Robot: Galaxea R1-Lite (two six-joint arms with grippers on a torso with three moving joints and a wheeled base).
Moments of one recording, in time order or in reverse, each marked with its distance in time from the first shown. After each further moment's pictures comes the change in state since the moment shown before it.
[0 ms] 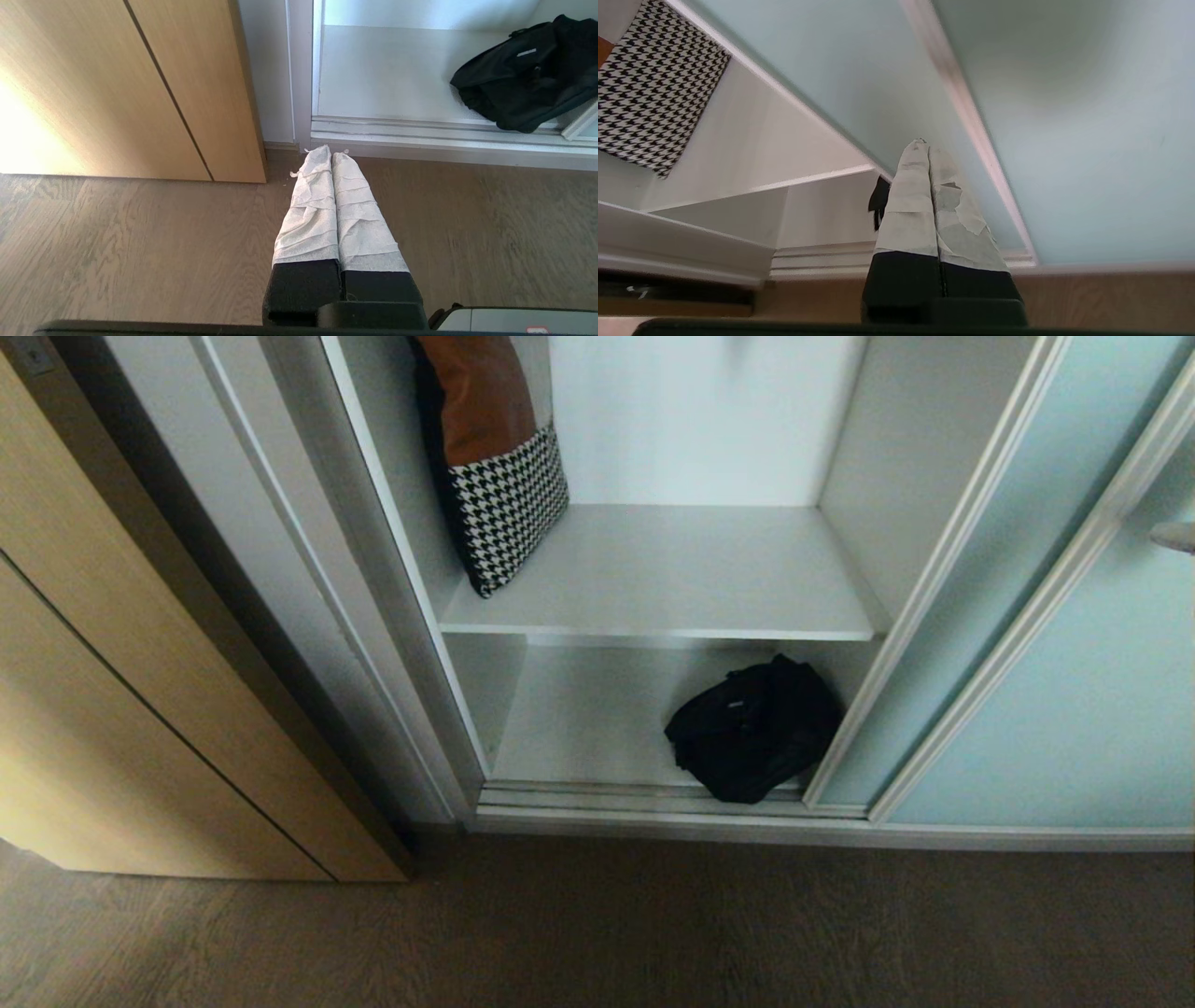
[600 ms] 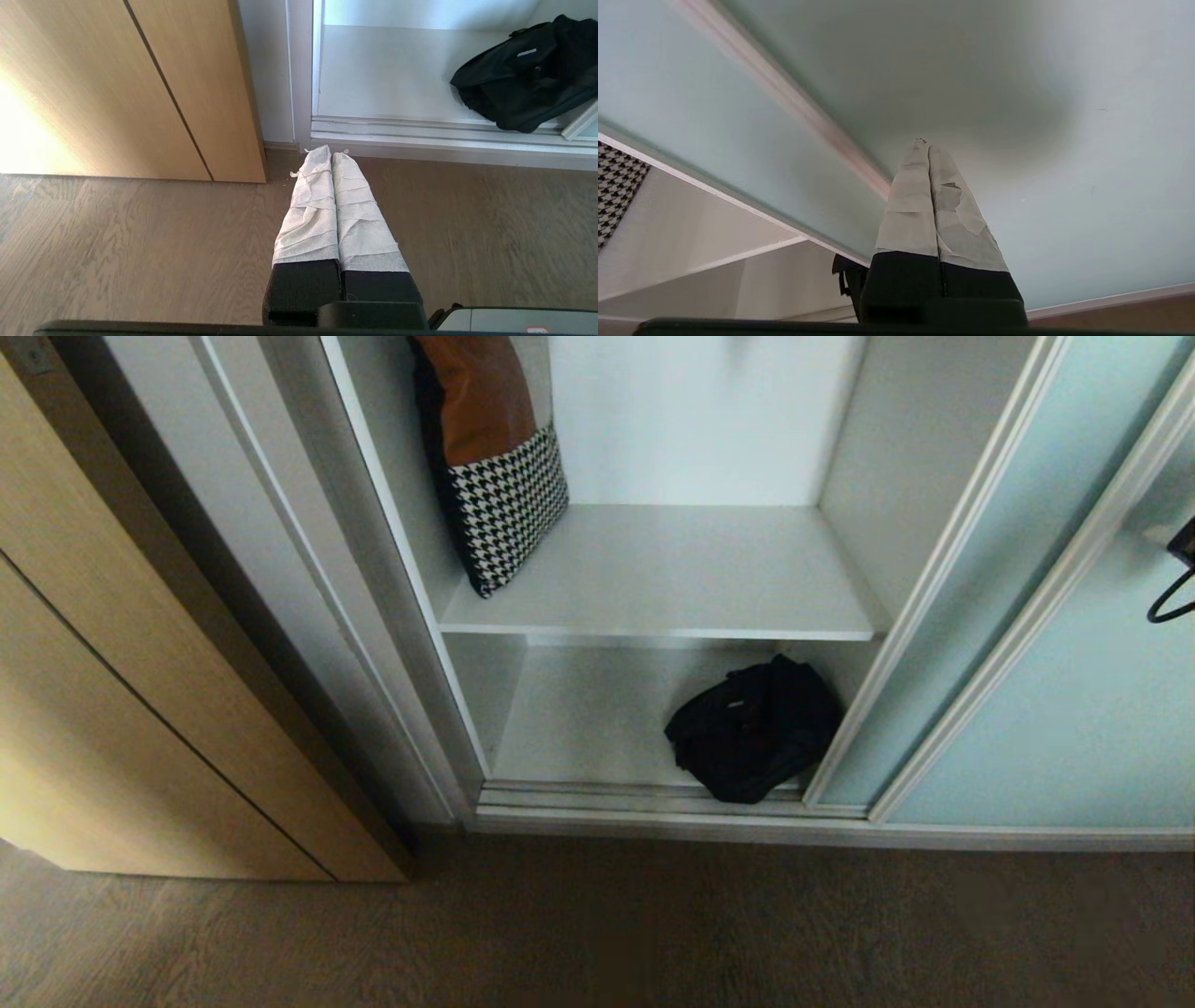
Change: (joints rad) left arm 0.000 0.000 0.000 0.000 -0.001 0.000; right arm 0.035 0.129 -0.056 -0.160 -0.206 0.077
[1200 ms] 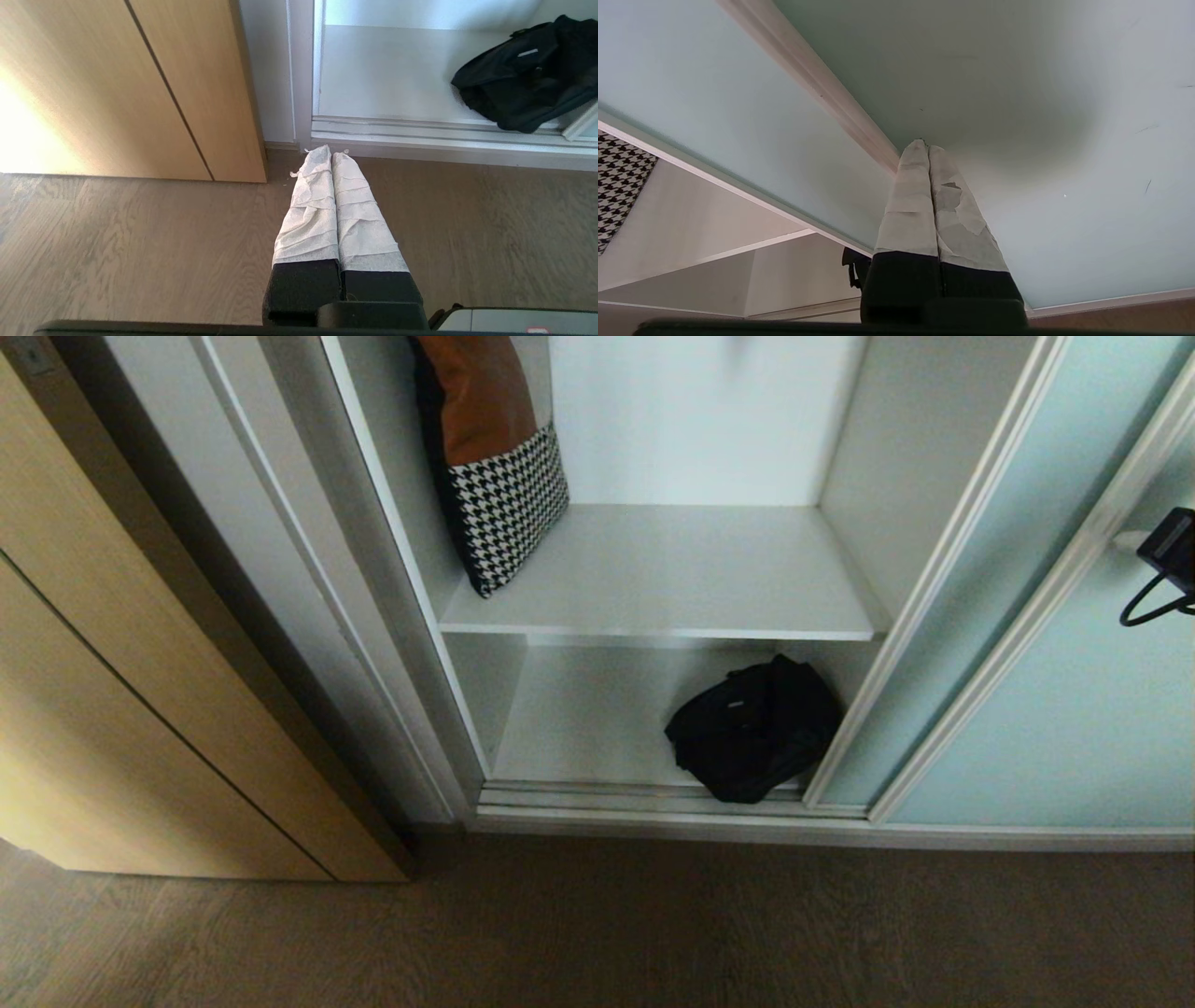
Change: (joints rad) left arm 0.000 0.000 0.000 0.000 0.000 0.000; right arm 0.050 0.021 -0.011 0.001 -0.003 0.001
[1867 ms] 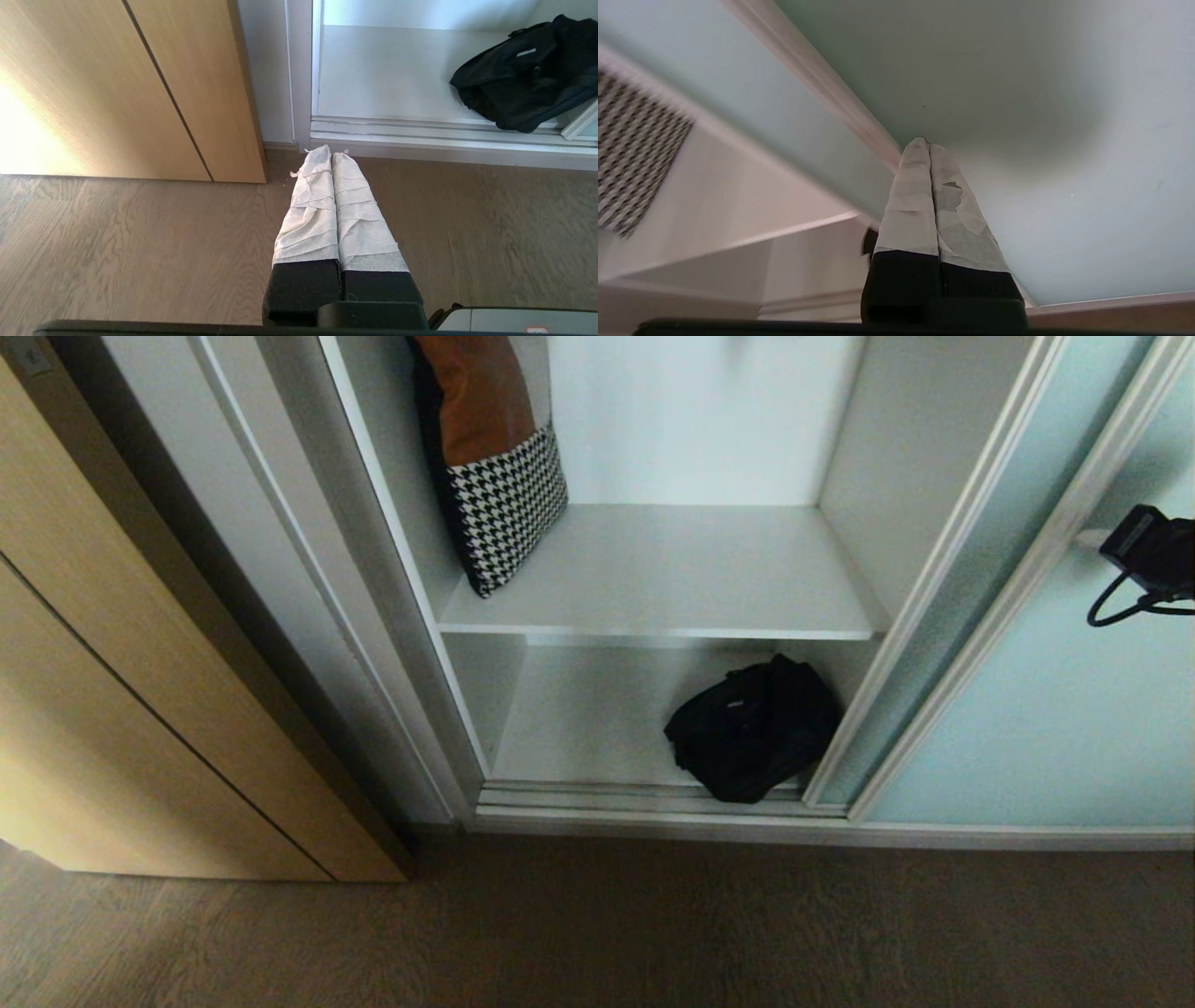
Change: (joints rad) left arm 0.000 0.000 0.000 0.000 0.000 0.000; right arm 0.110 -0.051 0.079 -0.005 -0.026 -0.003
